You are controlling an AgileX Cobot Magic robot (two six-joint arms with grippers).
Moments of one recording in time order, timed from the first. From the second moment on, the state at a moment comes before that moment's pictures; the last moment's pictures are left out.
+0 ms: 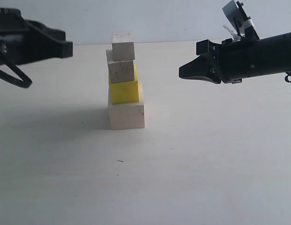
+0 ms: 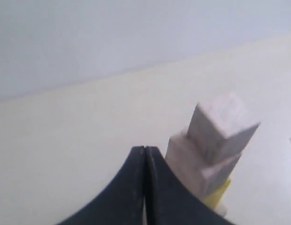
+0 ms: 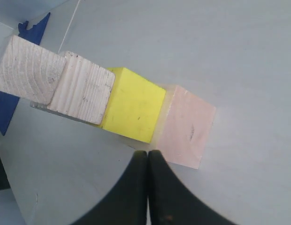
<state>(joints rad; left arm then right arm) -0.51 1.24 -0.73 0.00 -0.05 -0.09 0.11 1.73 -0.89 1.51 0.86 -1.20</state>
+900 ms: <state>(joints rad) -0.35 1.19 -0.52 -0.03 -0.25 -0.51 0.11 1.73 -0.89 1.51 0.91 -1.16</state>
